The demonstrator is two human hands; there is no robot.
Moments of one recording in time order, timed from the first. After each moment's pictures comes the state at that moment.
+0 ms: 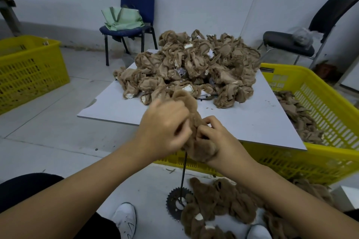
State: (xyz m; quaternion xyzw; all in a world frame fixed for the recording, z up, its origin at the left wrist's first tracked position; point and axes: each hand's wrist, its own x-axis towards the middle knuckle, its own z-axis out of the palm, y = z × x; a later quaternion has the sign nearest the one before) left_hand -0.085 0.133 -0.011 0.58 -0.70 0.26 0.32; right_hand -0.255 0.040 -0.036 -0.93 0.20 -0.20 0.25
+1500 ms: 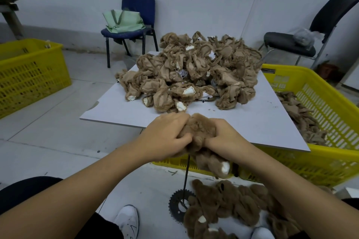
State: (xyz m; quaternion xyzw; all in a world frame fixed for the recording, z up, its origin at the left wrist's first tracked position) left_hand -0.076 0.131 -0.015 0.69 -0.69 -0.03 0.22; right_hand -0.233 0.022 -0.025 -0.82 0.29 -0.17 0.47
